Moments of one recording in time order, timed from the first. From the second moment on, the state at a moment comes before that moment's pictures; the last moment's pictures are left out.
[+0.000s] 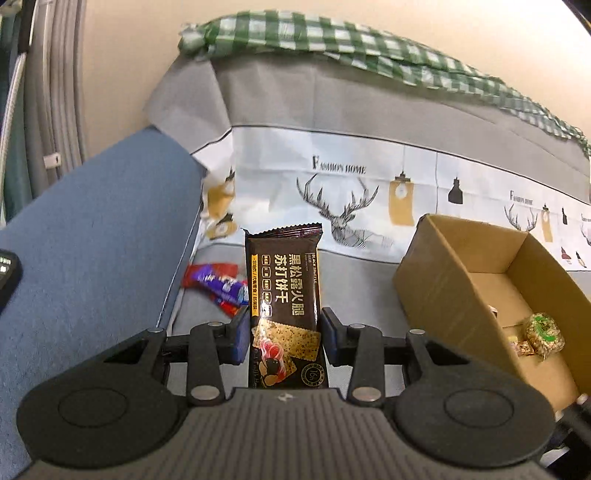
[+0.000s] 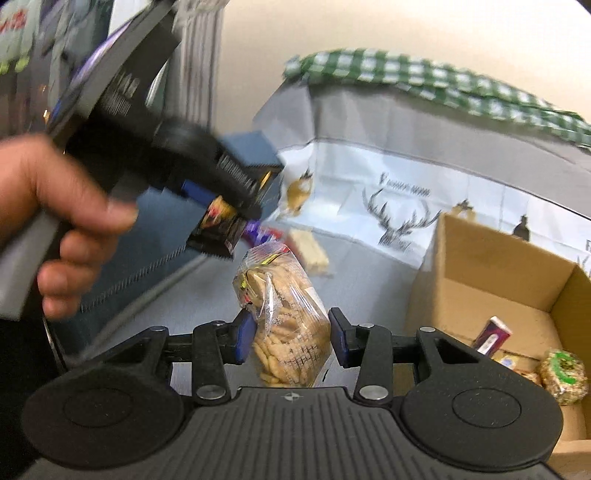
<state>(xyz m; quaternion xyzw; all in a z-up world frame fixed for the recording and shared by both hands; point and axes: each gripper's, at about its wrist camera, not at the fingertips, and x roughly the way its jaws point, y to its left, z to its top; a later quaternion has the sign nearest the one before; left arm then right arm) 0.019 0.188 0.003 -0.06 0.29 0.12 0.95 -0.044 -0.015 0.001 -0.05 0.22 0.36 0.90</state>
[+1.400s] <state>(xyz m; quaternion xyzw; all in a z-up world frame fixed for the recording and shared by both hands) 0.054 0.112 0.009 -0.07 0.21 0.03 0.98 0.072 -0.176 0.038 0.02 0.15 0.19 0.97</state>
